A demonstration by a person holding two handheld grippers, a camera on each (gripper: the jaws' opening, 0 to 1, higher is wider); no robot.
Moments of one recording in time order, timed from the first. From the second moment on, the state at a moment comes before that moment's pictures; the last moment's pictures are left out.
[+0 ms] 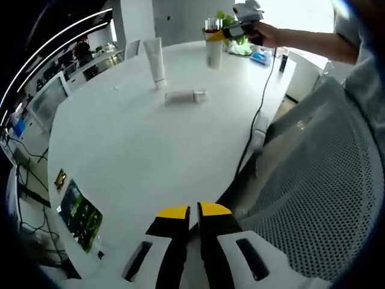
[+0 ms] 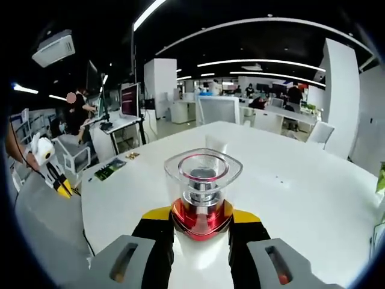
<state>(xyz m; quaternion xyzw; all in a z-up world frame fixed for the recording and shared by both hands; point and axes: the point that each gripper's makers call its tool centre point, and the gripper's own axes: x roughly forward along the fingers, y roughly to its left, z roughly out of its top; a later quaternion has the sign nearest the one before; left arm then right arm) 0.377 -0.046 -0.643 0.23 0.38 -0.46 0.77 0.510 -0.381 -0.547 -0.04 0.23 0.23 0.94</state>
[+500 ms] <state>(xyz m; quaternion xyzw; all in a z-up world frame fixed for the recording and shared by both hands) 0.376 -0.045 -0.645 0.24 0.38 -0.46 0.77 0.510 -0.381 -0.555 -0.05 0.24 0.24 0.94</state>
